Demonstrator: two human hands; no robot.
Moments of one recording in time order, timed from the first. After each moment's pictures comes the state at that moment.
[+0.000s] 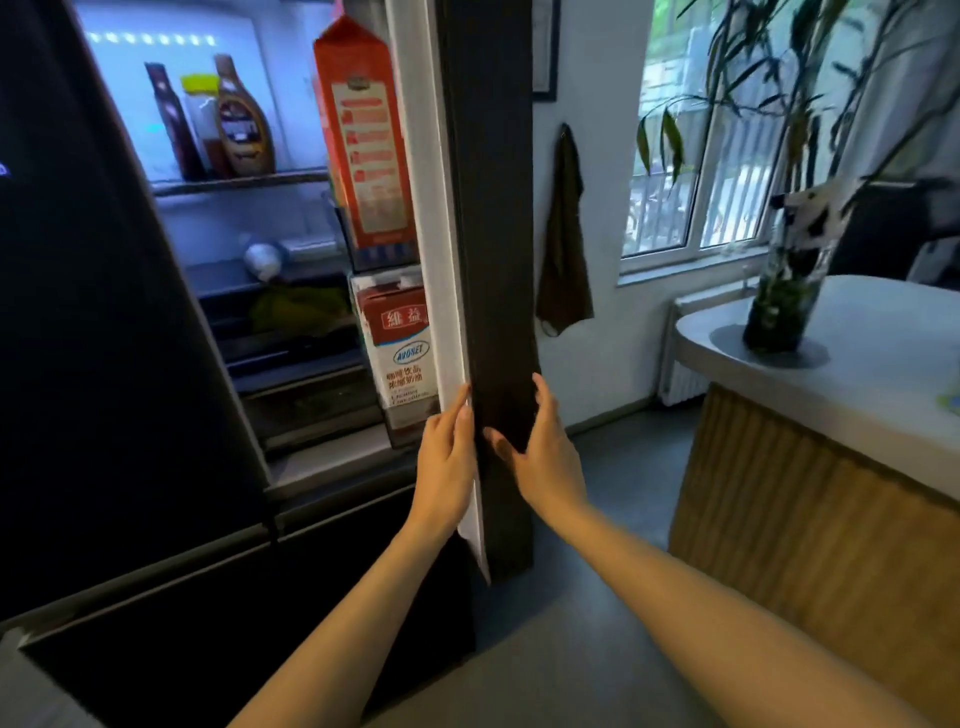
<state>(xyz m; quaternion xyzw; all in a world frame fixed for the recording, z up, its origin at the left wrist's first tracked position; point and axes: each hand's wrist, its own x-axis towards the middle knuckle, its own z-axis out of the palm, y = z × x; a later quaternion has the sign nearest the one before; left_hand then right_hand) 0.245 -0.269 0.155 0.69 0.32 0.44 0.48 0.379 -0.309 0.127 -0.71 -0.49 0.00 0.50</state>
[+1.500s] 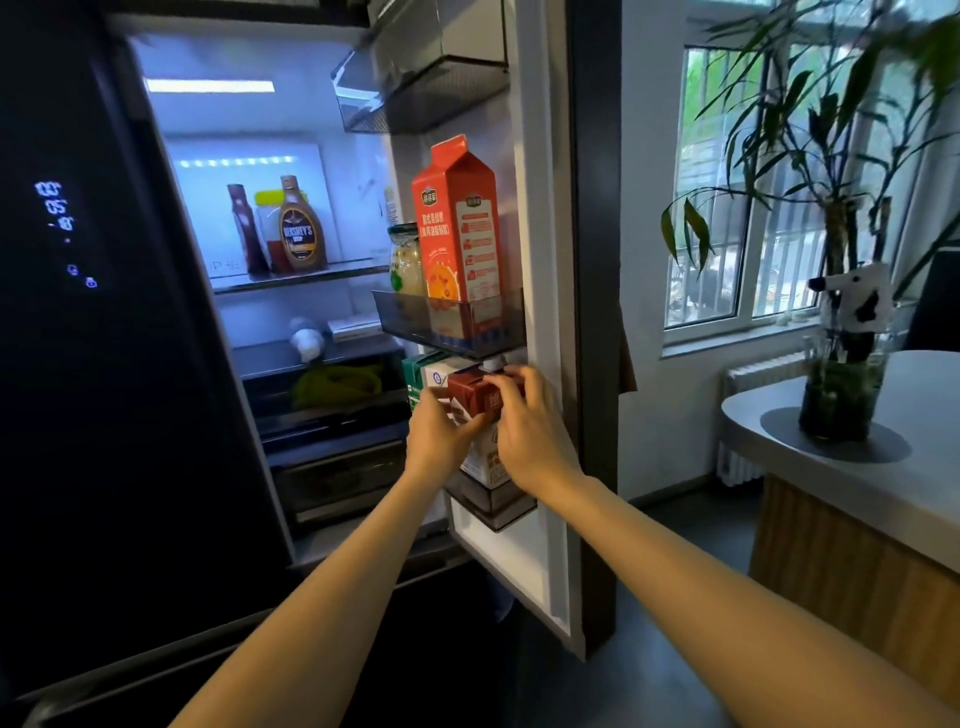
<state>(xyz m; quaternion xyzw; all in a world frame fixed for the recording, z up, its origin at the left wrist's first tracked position) 0.291 -0.181 0.262 0.72 0.42 0.45 0.33 0.409 -0.256 0.255 -0.64 -0.63 -0.12 0.42</state>
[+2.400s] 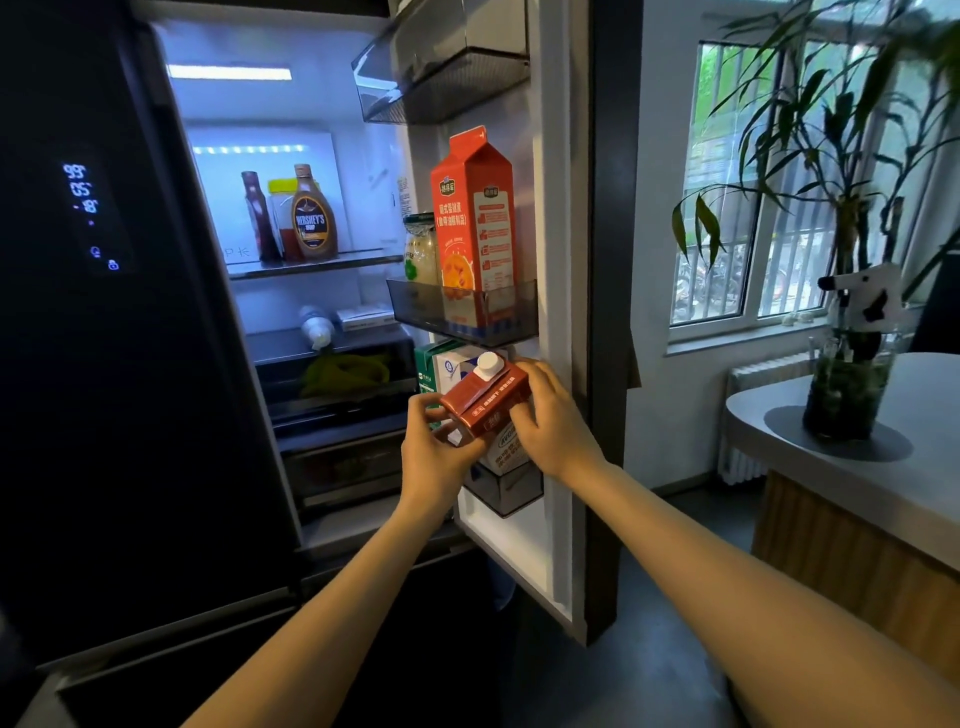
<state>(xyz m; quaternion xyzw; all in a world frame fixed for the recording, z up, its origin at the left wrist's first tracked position) 0.256 -0.223 0.239 0.65 0.33 0.53 0.43 0.423 -0.260 0.253 -0.56 -0.65 0.03 0.52</state>
